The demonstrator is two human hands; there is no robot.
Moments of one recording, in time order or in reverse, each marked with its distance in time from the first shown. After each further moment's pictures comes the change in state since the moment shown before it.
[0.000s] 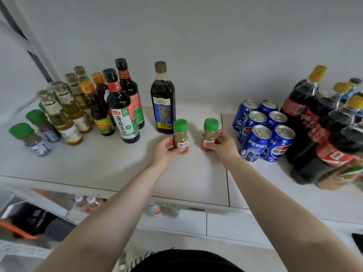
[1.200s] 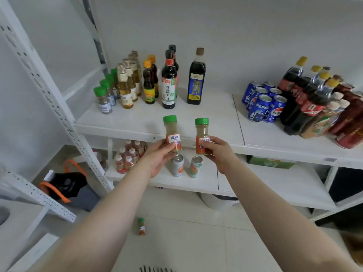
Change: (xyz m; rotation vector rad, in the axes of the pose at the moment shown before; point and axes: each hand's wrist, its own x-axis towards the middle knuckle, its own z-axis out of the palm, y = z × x) left_hand -0.244 0.023 -0.179 -0.553 -0.182 -0.322; right_hand -0.272 0.010 0.115 0.157 -0.062 0.163
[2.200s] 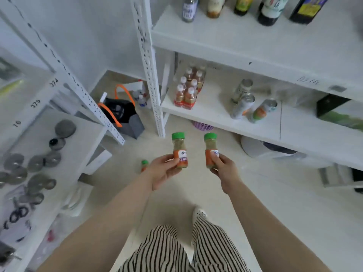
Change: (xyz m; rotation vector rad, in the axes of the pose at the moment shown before) left_hand -0.162 -0.129 -0.305 -0.110 0.191 -0.420; right_hand -0.104 0.274 0.197 -0.142 0.068 0.356
